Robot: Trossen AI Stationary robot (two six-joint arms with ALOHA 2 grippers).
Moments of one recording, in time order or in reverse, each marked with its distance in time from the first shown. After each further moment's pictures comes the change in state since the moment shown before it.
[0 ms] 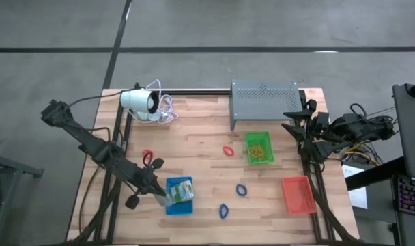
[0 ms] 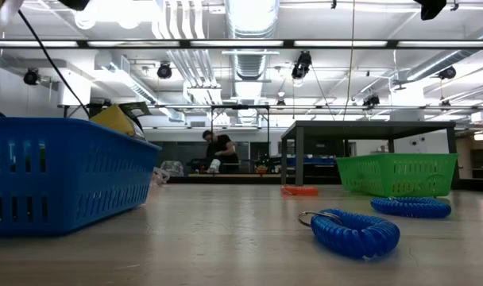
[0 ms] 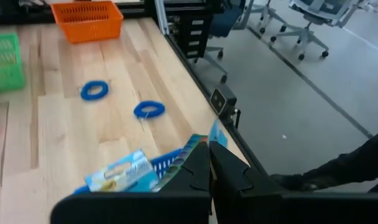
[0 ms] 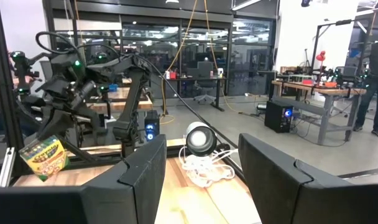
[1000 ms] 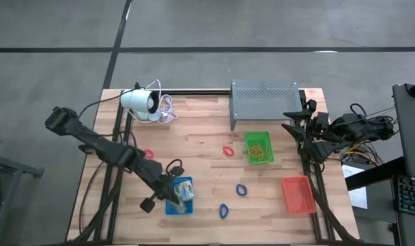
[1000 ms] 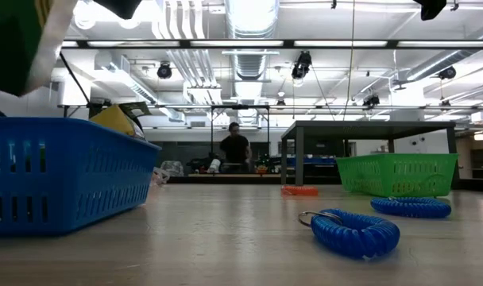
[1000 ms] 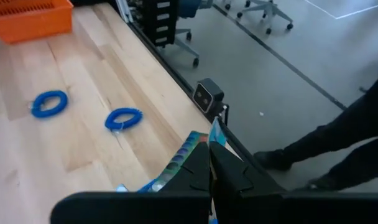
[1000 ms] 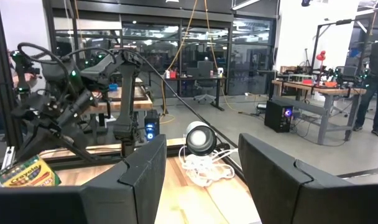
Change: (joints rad) left arm 0.154 0.269 0.090 0.115 0.307 0.163; right arm 0.000 0.000 0.000 -0.003 0.000 0.000
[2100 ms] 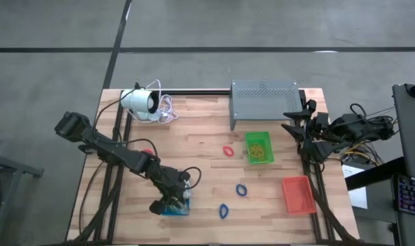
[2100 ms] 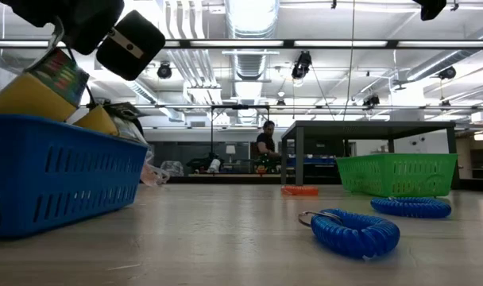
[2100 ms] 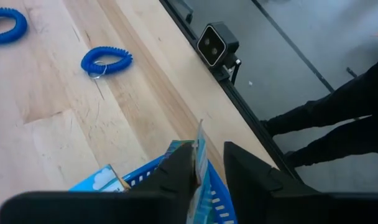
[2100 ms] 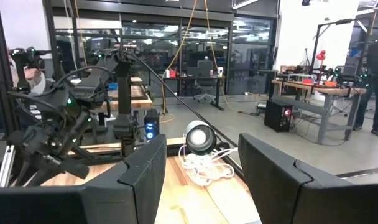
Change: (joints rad) left arm 0.038 0.200 -0.005 0.021 0.097 -0.053; right arm 0.000 0.000 0.000 -0.003 0.000 0.000
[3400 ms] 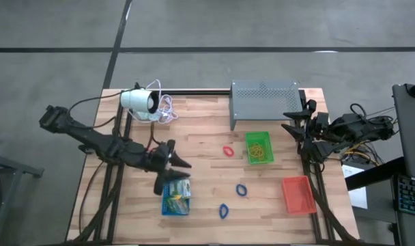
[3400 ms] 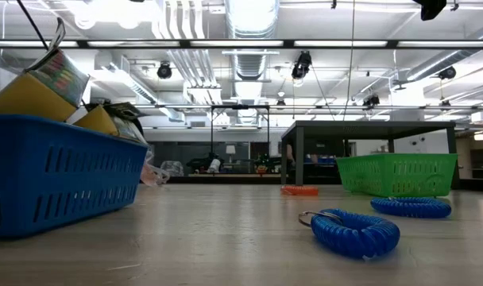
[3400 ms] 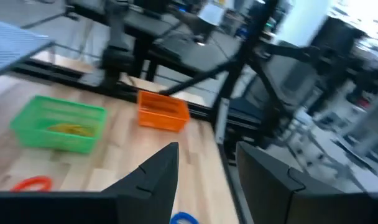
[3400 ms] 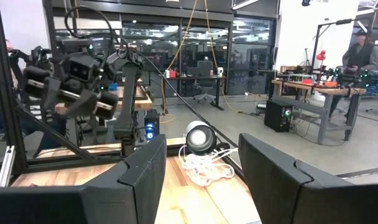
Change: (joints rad) left arm 0.012 -0.340 0.003 0.215 -0.559 -0.312; right arm 0.000 0.000 0.000 0.001 0.000 0.000
